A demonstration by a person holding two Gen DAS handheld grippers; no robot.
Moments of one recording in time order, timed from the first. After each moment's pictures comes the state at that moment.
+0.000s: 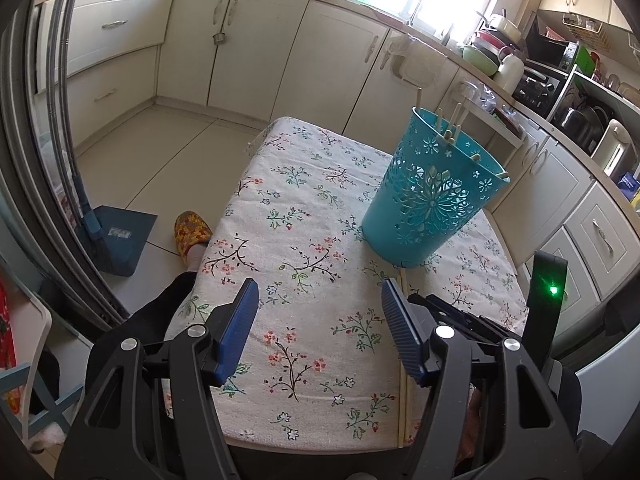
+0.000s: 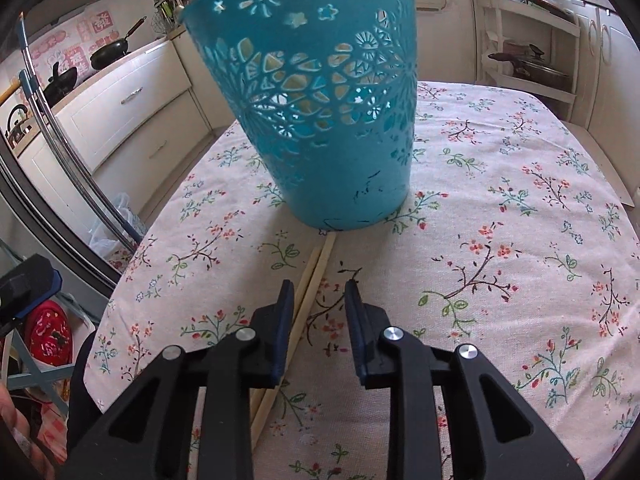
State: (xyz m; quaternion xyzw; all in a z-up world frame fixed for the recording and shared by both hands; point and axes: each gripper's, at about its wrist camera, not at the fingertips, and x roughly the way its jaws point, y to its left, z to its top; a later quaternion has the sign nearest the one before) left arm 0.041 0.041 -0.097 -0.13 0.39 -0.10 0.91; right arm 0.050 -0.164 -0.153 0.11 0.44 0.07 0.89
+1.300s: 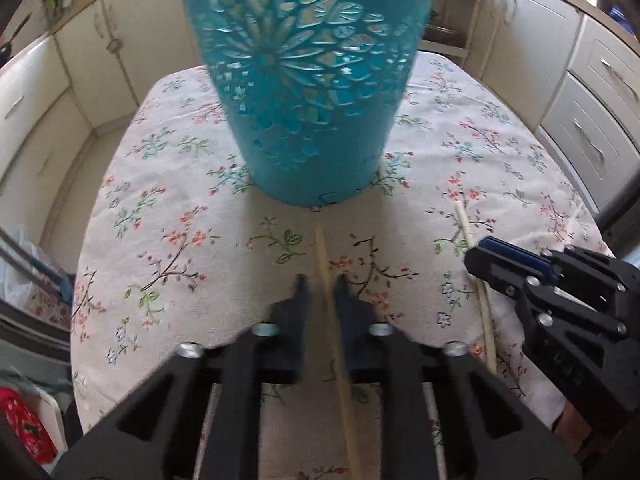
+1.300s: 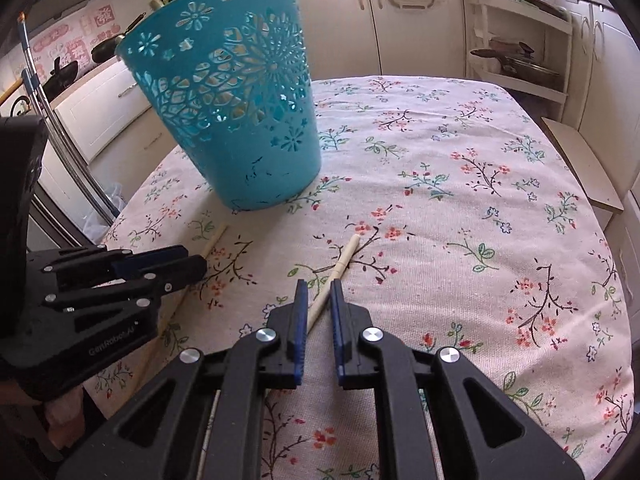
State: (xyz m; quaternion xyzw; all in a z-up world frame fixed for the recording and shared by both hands) left arm 0.099 -0.108 -0.165 0.09 0.49 -0.17 0.85; right arm 0.034 -0.239 -0.164 0.11 0.44 0.08 0.89
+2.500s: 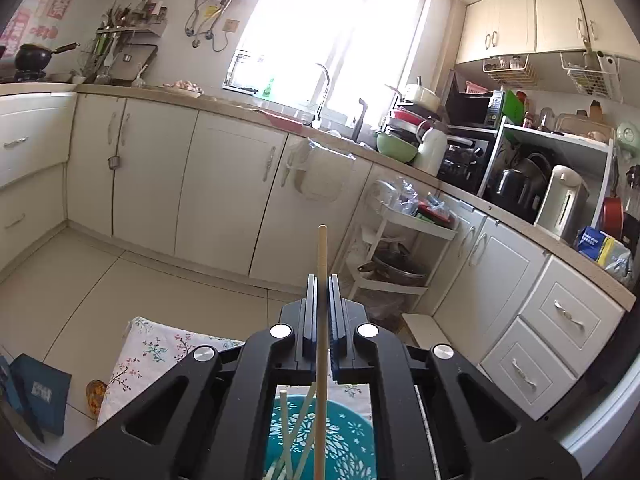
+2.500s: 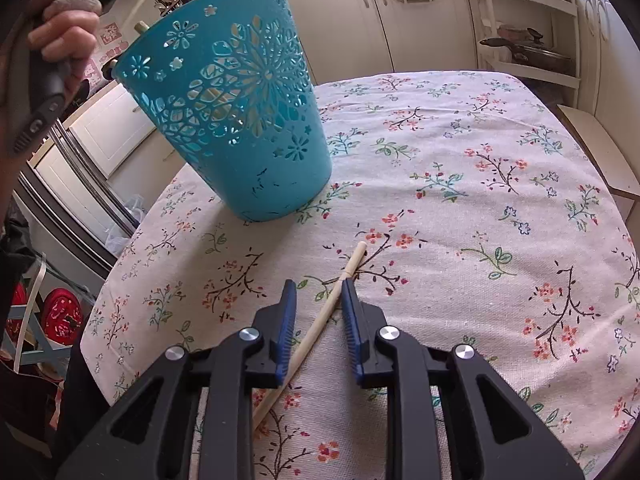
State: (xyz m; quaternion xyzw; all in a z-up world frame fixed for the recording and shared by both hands) left arm 0.231 -0.106 0.037 -0.12 0.19 -0.21 0.95; right arm 0.035 -0.248 -0.168 0.15 0.43 0.12 0.88
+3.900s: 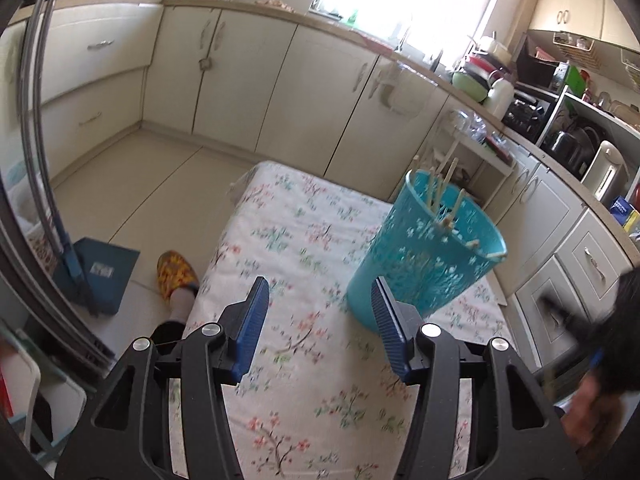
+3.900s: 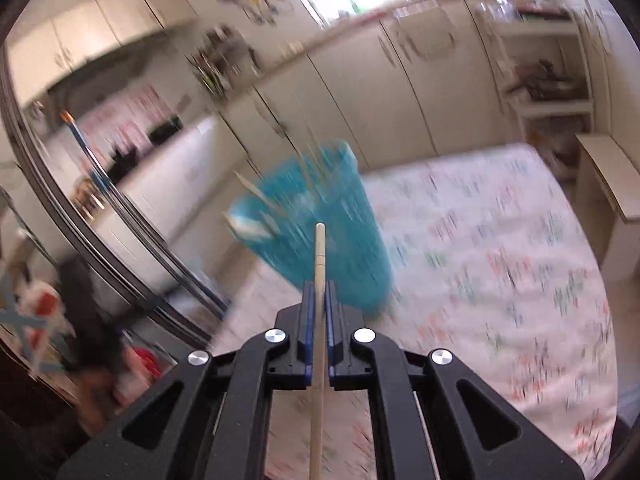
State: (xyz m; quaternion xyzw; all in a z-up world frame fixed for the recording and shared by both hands) left arm 0.091 0.044 -0.074 -0.14 0.35 -0.12 0.92; right arm 0.033 -0.271 -0.026 0.24 0.29 0.19 0.91
